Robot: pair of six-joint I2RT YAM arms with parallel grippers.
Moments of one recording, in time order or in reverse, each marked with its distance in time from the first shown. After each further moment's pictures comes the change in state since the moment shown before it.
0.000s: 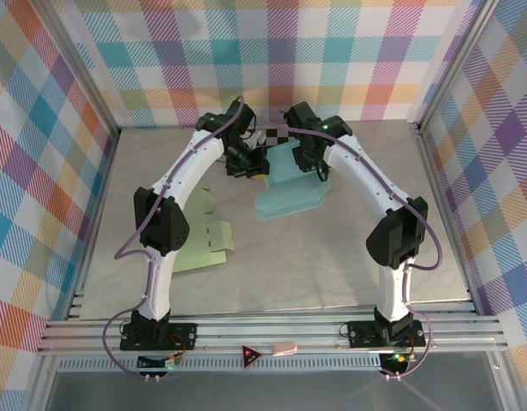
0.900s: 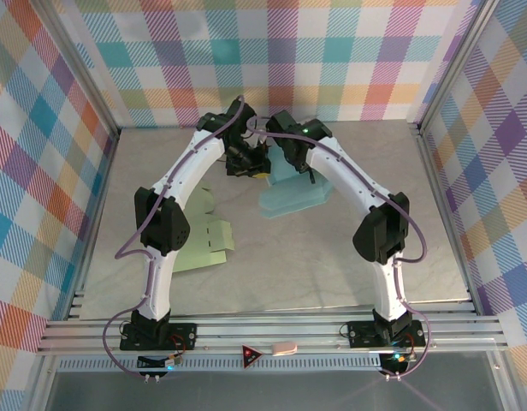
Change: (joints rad) left arm 0.001 0.005 0.007 0.021 0.005 -0.012; right arm 0.064 0.107 0.092 -0.083 0.308 0.060
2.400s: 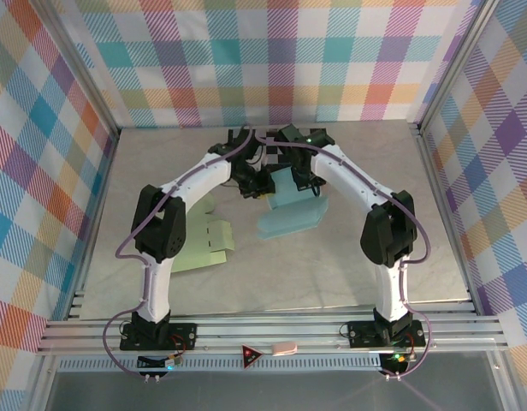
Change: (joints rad) left arm -0.055 -0.101 -0.513 0.447 -0.050 -0.150; right arm -0.014 -0.069 -0.260 0.071 -0.220 0.099
